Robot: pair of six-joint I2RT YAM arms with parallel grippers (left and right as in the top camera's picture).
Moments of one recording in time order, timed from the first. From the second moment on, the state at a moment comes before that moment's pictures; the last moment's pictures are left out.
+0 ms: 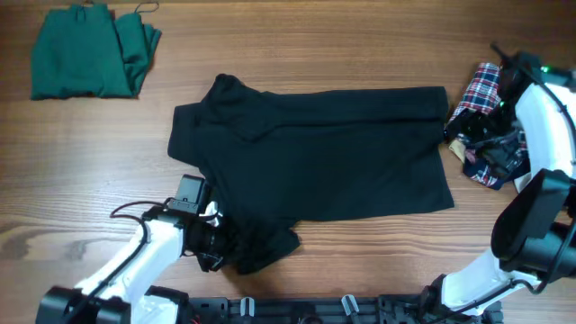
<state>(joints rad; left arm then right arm) -0.24 1.30 0.40 -0.63 0.59 -0.87 -0.29 1.83 1.40 -1.25 0.00 0.53</state>
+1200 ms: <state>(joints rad) -0.24 1.34 0.40 -0.59 0.62 -0.87 -0.29 1.52 0.72 -0.75 -0.12 0.68</state>
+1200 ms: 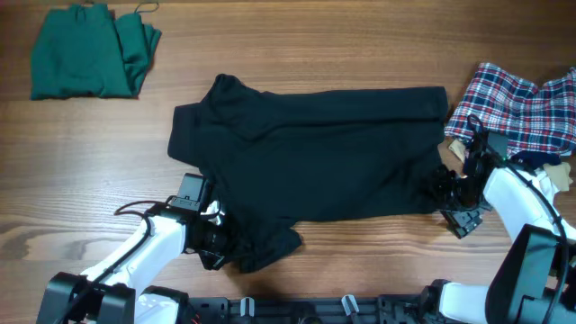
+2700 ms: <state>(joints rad) -0.24 1.15 0.52 -0.53 0.46 -0.75 -0.29 1.51 0.83 -0.63 -0.27 0.50</state>
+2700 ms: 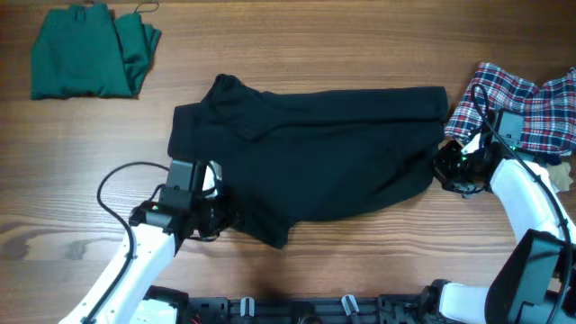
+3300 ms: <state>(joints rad) -0.24 1.15 0.60 -0.32 0.10 -0.72 -0.29 1.51 0.83 -0.42 -0.31 0.54</state>
